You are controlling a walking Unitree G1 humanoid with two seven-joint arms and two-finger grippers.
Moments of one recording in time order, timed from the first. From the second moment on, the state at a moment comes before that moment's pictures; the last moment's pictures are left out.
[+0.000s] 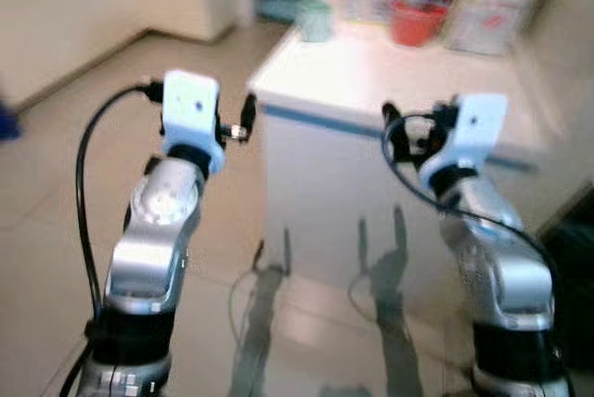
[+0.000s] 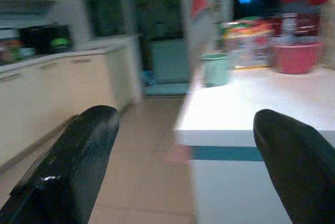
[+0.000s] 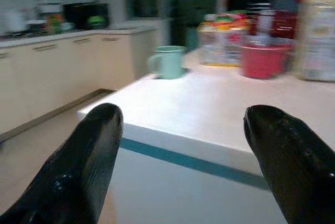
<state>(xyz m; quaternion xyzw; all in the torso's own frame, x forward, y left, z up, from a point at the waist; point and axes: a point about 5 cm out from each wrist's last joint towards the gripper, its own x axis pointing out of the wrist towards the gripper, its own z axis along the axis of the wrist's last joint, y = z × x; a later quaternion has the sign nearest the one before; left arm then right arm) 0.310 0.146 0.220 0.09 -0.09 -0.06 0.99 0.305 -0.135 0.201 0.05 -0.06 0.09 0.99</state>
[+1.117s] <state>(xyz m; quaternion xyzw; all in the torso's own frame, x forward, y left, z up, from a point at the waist) 0.309 0.146 0.219 0.11 -0.09 -0.08 0.99 0.306 -0.137 0.199 0.08 -0.06 0.06 0.99</state>
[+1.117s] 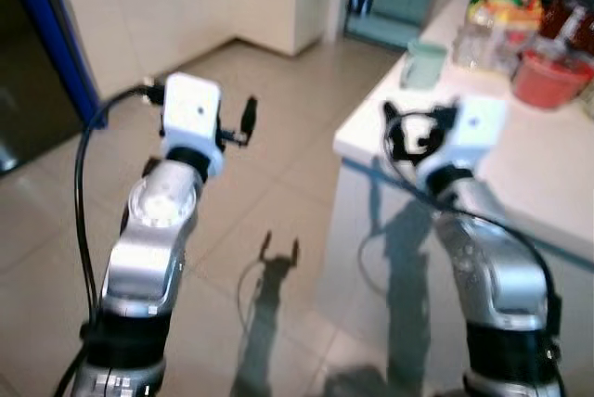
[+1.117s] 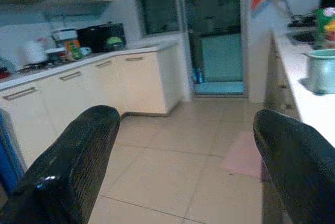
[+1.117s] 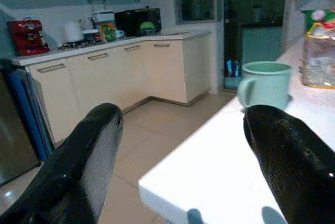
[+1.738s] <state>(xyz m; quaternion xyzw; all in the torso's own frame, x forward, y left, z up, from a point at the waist) 0.307 0.154 0.216 0.12 -0.08 -0.07 0.99 0.306 -0.129 0.200 0.09 -0.07 0.07 0.99</state>
